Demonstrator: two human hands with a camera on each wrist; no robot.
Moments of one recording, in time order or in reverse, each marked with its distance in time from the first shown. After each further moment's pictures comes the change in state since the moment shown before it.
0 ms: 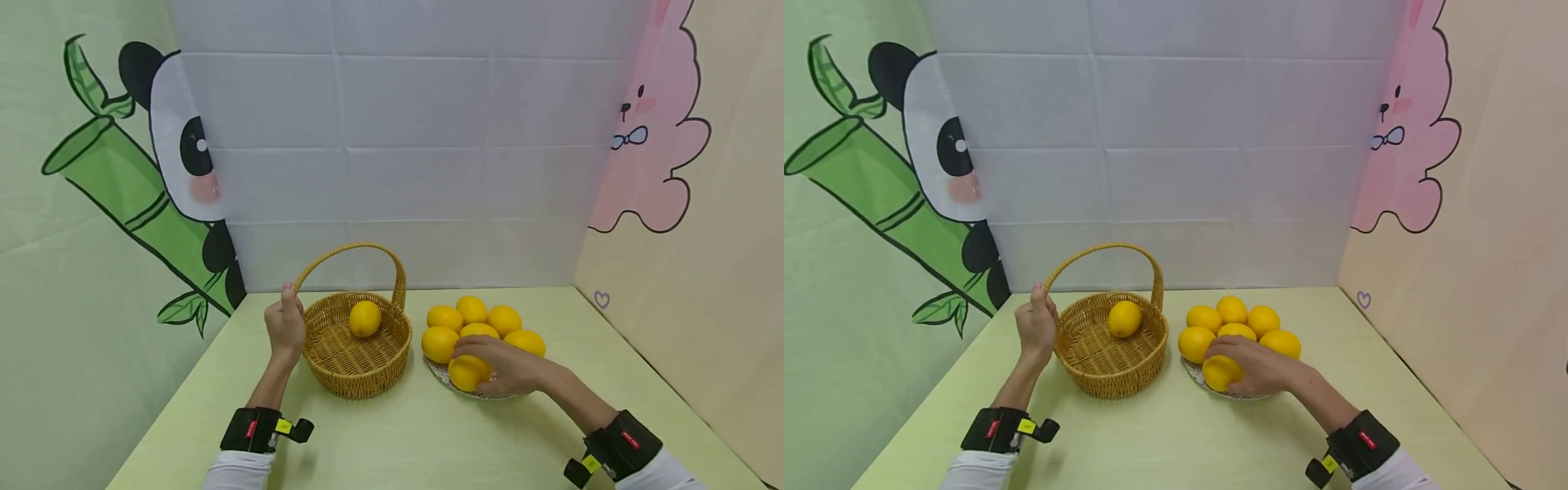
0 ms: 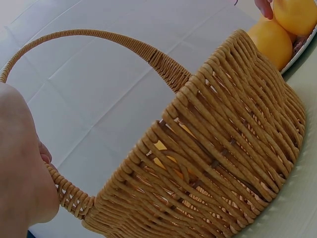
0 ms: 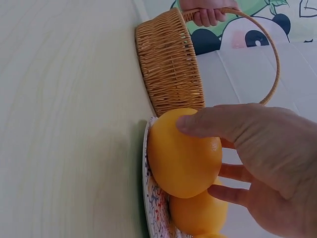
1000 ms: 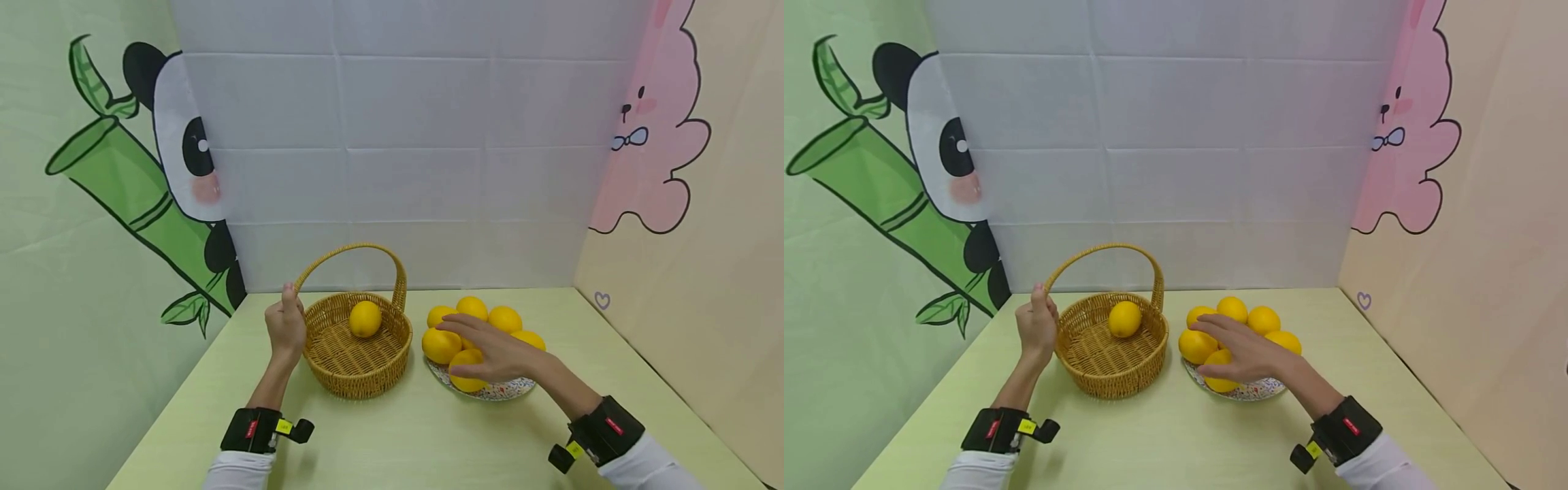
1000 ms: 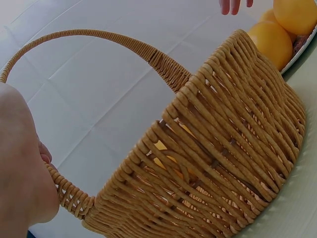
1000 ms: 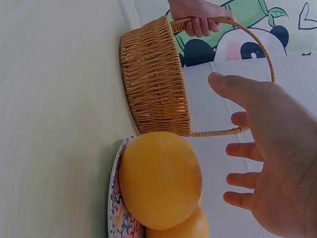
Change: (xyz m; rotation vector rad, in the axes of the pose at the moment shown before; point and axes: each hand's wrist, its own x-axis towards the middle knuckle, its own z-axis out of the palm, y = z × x) left_hand -0.015 0.037 -0.003 -0.012 0.015 -0.013; right_hand 0.023 -0.017 -0.015 -0.023 0.100 0.013
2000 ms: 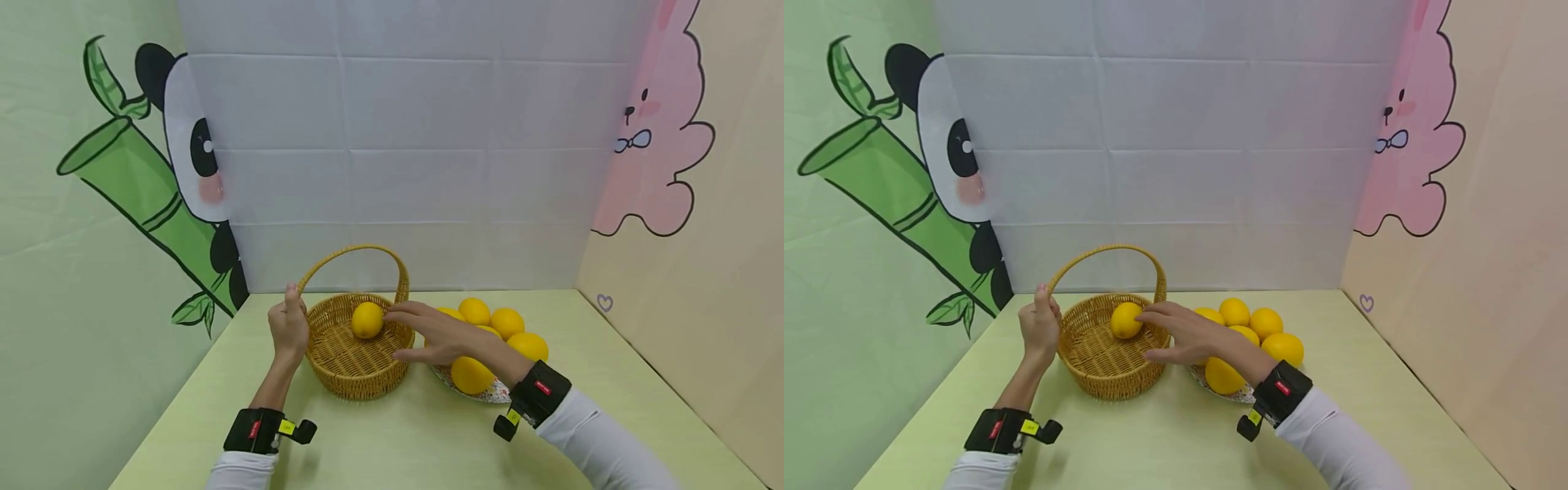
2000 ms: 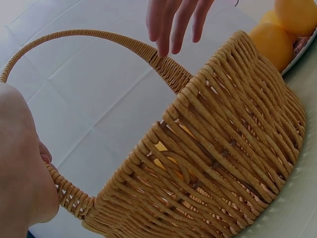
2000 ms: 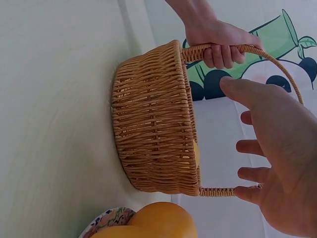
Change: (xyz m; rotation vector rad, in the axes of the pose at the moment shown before) left_hand 0.013 -0.034 0.002 0.002 -0.001 0.017; right_hand 0.098 -0.036 0.010 -0.102 -0.060 -0.154
